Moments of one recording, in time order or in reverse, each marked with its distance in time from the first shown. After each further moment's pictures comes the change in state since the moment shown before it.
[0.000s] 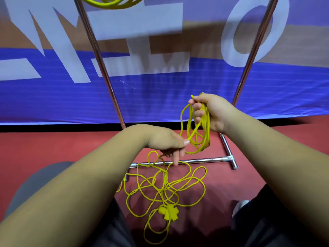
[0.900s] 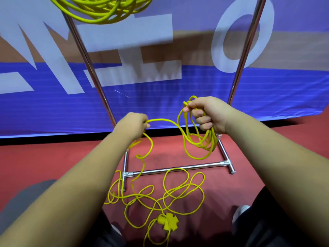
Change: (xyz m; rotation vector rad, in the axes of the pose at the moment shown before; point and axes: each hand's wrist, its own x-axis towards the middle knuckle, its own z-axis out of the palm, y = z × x) left_hand -0.008 -0.057 -0.073 0.458 0.930 -0.314; right_hand -0.009 -0.028 -0.012 -0.293 -0.073 0.022
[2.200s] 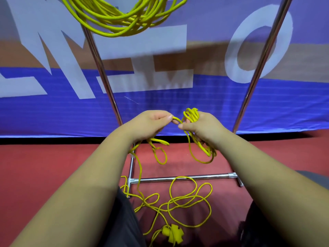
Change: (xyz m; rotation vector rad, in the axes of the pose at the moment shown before) left_hand -0.019 0.032 -0.056 -0.720 -0.182 0.238; right_hand 0.045 0.020 0.034 -0.452 0.254 -0.269
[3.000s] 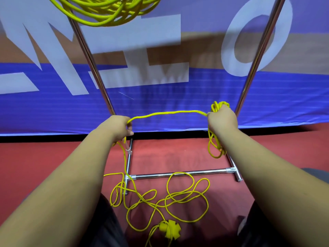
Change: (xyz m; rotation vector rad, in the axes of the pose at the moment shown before) left_hand 0.011 -0.097 -0.044 0.795 0.109 -0.451; right_hand 0.024 0.039 -0.040 -0.260 0.533 0.213
